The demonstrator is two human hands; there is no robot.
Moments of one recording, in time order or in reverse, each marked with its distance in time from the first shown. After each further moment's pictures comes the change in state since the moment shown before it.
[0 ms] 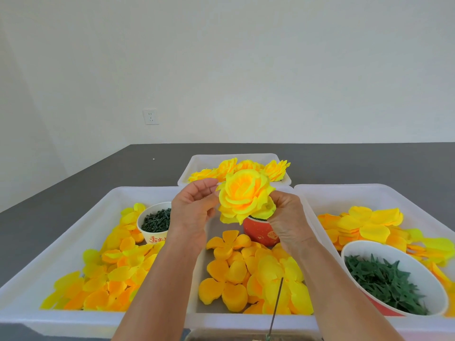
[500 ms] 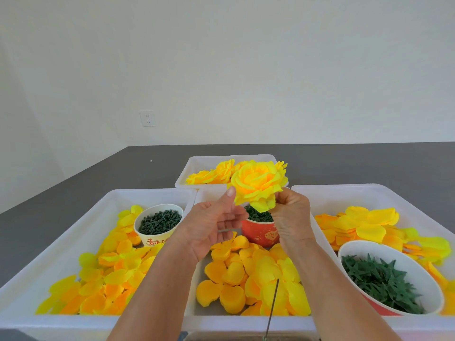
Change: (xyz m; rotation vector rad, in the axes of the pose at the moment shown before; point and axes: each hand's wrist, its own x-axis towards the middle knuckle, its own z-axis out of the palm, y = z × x) left_hand -0.003 -0.003 0.002 0.243 -0.354 -0.396; right_hand 0.009 0.011 -0.002 0.022 0.258 -0.003
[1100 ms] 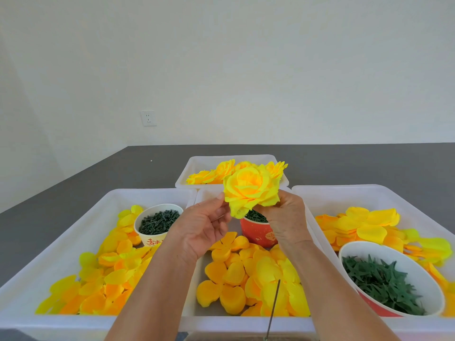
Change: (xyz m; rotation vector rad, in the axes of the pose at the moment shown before) left_hand 0.002 0.002 -0.003 -0.424 0.103 -0.078; right_hand 0.000 0.003 0.001 -0.152 -0.054 -0.069
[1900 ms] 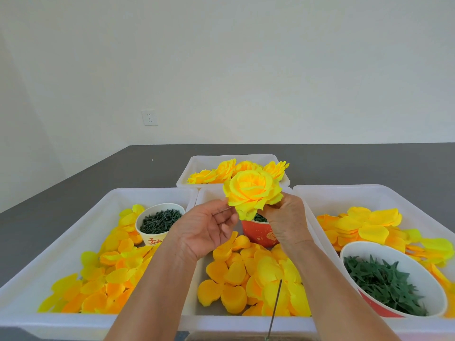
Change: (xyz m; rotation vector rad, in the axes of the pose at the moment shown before) left_hand -0.002 0.002 -0.001 -0.048 -0.093 -0.140; right_hand -0.001 -0.003 0.000 -0.097 -0.026 0.086
